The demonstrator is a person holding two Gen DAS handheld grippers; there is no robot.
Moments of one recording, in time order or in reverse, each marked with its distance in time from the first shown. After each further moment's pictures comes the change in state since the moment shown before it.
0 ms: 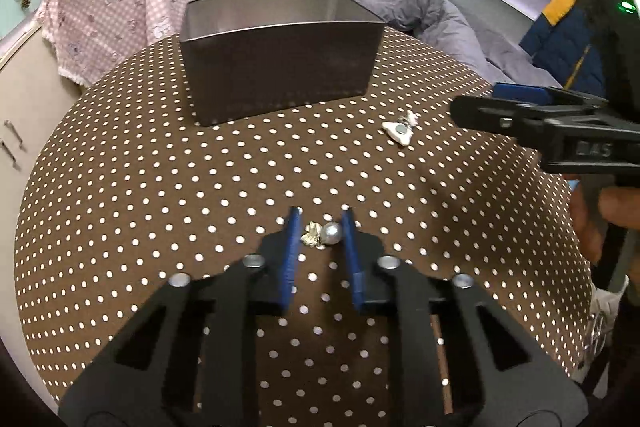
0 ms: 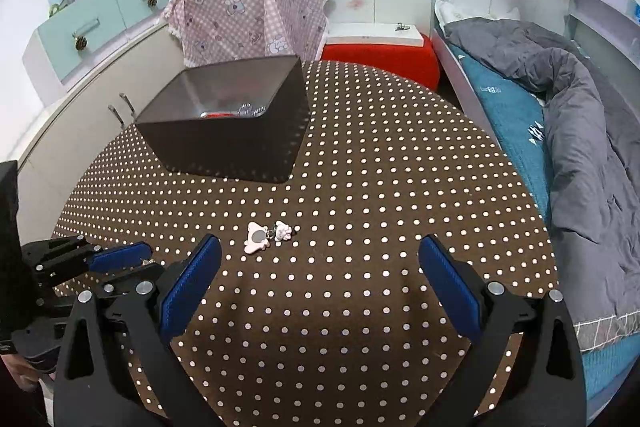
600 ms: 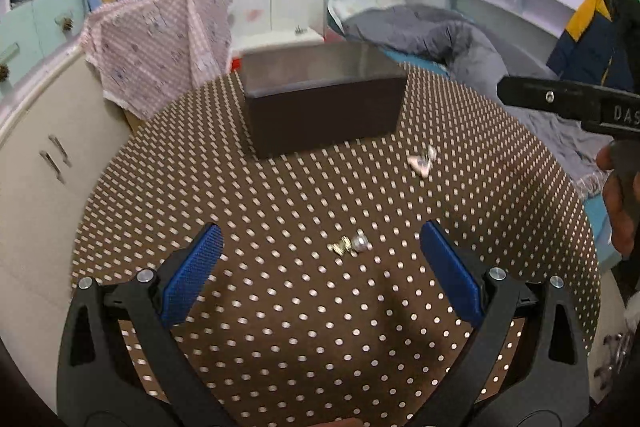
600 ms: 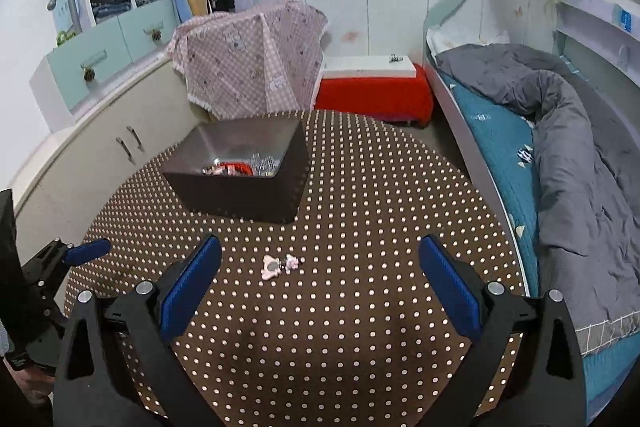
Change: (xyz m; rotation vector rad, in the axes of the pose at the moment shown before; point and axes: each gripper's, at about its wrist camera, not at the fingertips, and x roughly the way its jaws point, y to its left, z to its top) left arm -0.039 -0.001 0.000 -0.014 -0.099 0.155; right arm -0.046 -0.004 0.011 0.029 -0.109 -0.006
